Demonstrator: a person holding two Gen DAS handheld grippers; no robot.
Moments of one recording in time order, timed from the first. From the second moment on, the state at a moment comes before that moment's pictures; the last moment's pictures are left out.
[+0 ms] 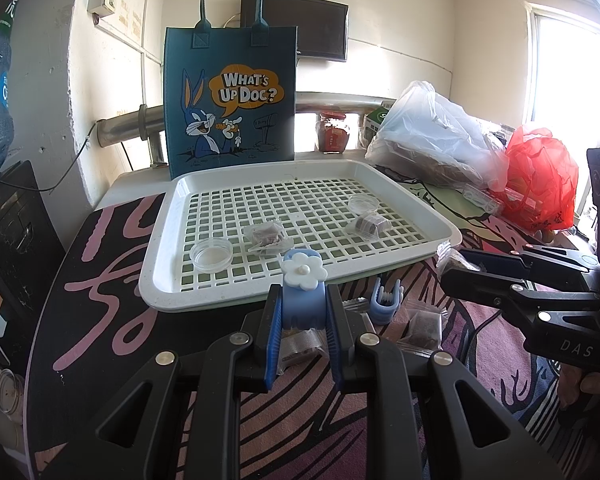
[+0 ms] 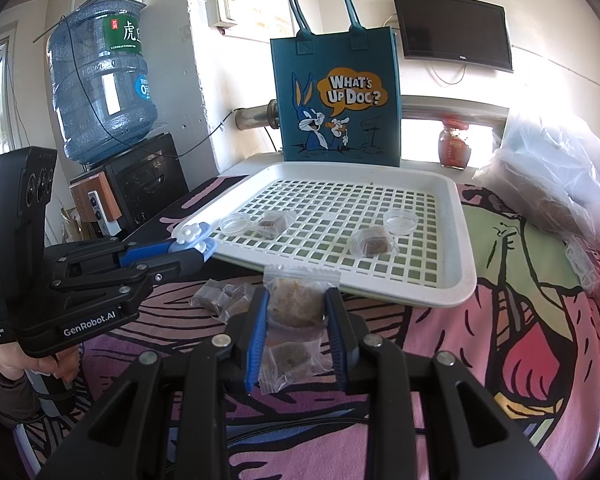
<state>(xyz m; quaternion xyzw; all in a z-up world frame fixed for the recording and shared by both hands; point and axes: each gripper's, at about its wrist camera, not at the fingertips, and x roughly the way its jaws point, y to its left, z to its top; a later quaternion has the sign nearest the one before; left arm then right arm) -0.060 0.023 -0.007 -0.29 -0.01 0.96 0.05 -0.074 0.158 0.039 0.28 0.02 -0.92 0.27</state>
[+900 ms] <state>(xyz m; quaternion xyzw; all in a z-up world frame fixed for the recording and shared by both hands) -0.060 0.023 -0.006 -0.29 -0.01 0.96 0.05 -0.073 0.158 0.040 0.28 0.02 -0.92 0.27</state>
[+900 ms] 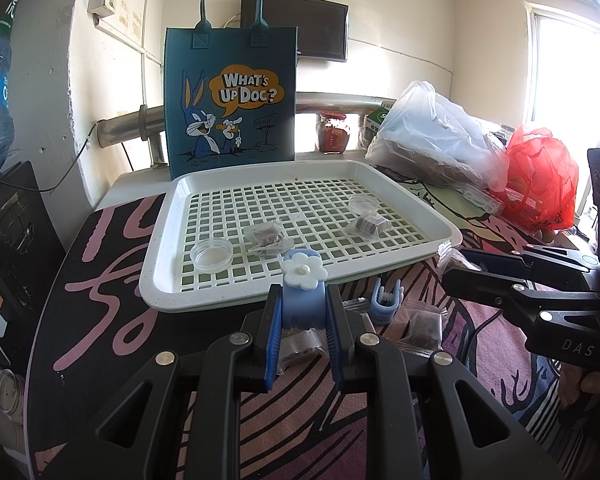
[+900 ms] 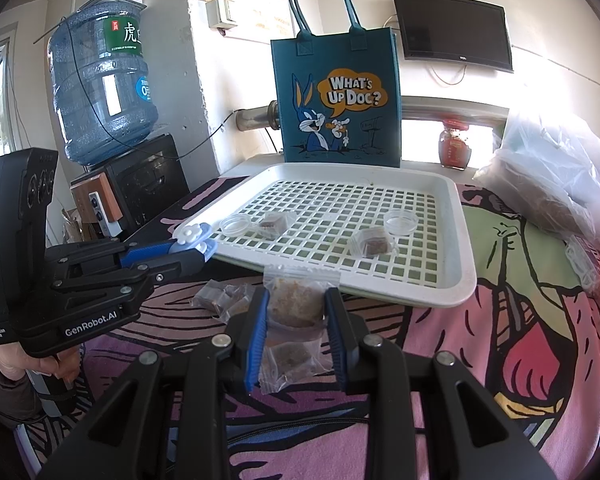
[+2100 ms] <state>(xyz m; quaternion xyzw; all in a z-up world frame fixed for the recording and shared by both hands) -0.211 -0.050 0.003 -0.38 -0.05 0.92 0.02 -0.207 0.146 0.077 0.36 0.00 -0.90 0.26</state>
